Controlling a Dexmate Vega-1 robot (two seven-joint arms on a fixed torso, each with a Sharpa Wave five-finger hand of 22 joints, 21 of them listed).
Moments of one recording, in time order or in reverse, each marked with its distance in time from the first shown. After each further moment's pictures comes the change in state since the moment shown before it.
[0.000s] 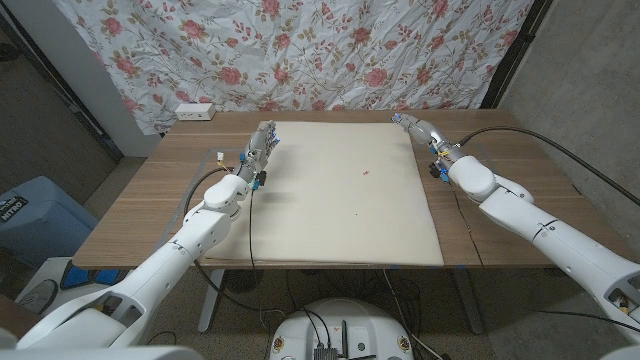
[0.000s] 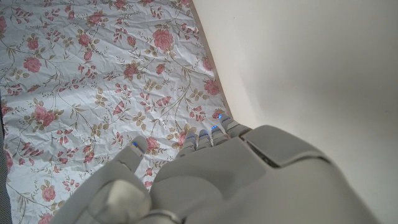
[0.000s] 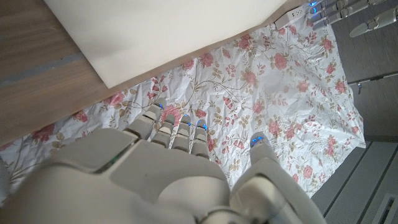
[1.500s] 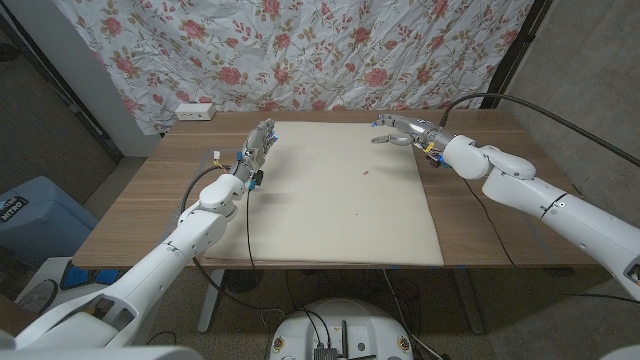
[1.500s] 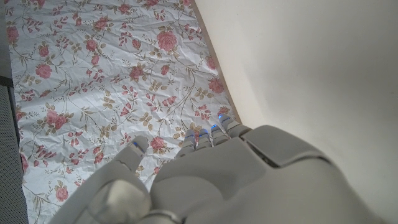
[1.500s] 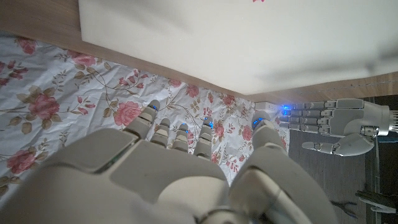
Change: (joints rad) left arm 0.017 0.027 -0.008 -0.028 0.016 -0.016 -0.004; left_hand 0.000 0.000 0.010 0.004 0.000 0.012 -0.013 0.000 0.000 0.013 -0.013 0.000 0.000 0.014 -0.003 0.000 0.000 0.003 0.004 0.000 0.000; right arm 0.123 -0.111 -0.109 -0.164 -0.439 -0.107 0.211; right_hand 0.226 -0.026 0.077 -0.093 0.030 0.054 -0.067 0.034 0.014 -0.126 -0.006 -0.005 0.005 -0.083 0.088 0.004 -0.037 -0.062 0.124 0.000 0.000
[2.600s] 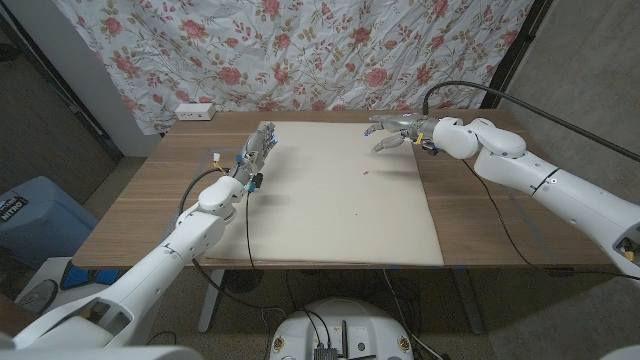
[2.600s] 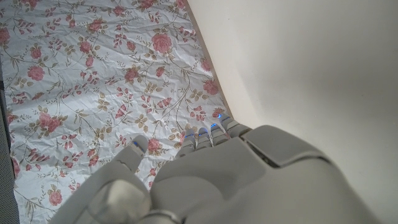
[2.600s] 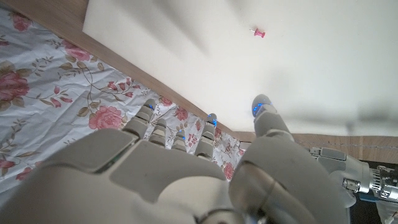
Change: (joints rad) left arm 0.019 0.016 -0.003 -0.028 -0.002 0.029 0.013; left_hand 0.000 0.000 0.002 0.003 0.000 0.005 -0.005 0.000 0.000 0.005 -0.005 0.000 0.000 0.011 -0.011 0.000 0.000 0.011 0.000 -0.004 0.000; right arm 0.150 0.021 -0.092 -0.019 -0.179 -0.027 0.272; right_hand 0.205 -0.080 0.057 0.004 0.015 0.052 -0.030 0.029 0.009 -0.100 0.043 -0.004 0.000 -0.027 0.048 0.001 -0.005 -0.015 0.046 0.000 0.000
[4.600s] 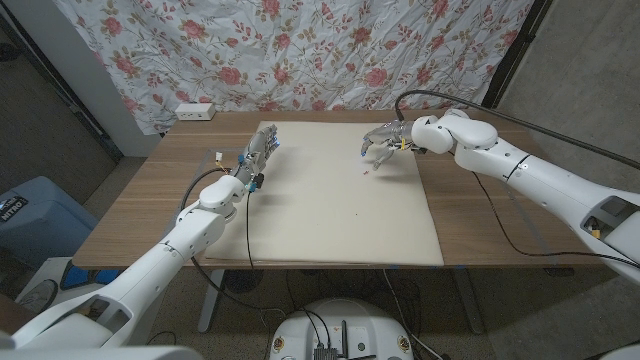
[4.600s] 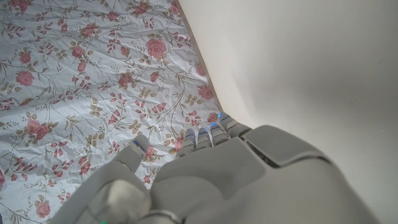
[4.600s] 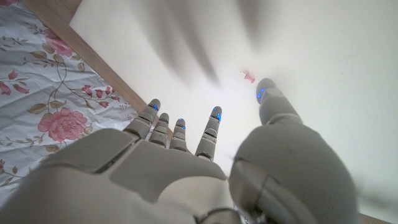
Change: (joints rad) left arm -0.013 0.007 0.012 -0.006 -0.006 0.048 -0.005; left_hand 0.000 0.000 0.016 0.000 0.000 0.000 0.000 -0.004 0.000 0.002 0.002 0.000 0.000 0.020 0.005 -0.005 0.000 0.005 -0.005 0.000 0.000; right arm 0.128 0.091 -0.131 0.104 -0.227 0.084 0.182; right_hand 0.168 -0.095 -0.009 0.017 -0.016 0.117 -0.025 0.076 0.021 0.158 0.057 0.042 0.000 0.077 -0.013 0.030 -0.011 0.026 -0.104 0.016 0.000
